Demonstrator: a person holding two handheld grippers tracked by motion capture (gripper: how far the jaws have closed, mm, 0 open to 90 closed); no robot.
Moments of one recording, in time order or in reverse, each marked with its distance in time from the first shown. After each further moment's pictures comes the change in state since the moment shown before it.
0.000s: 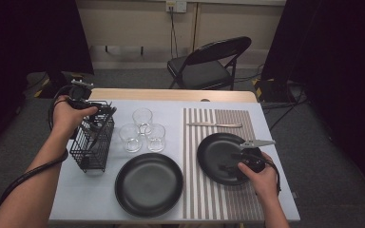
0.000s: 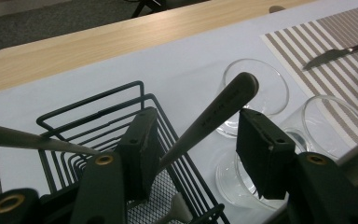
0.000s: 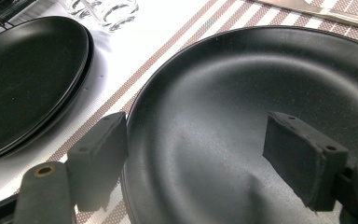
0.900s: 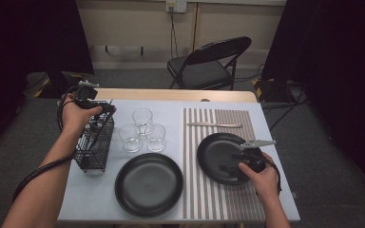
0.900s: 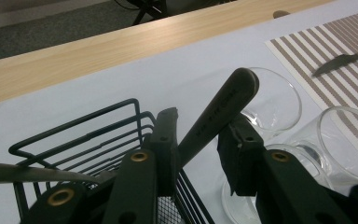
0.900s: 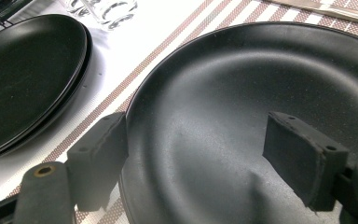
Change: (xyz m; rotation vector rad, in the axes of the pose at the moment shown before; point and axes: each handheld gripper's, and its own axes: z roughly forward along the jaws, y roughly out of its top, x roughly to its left) left arm 0.000 0.001 0.021 -0.037 0.009 0.016; right arm -0.003 -0.002 0.000 0.007 0.007 0.008
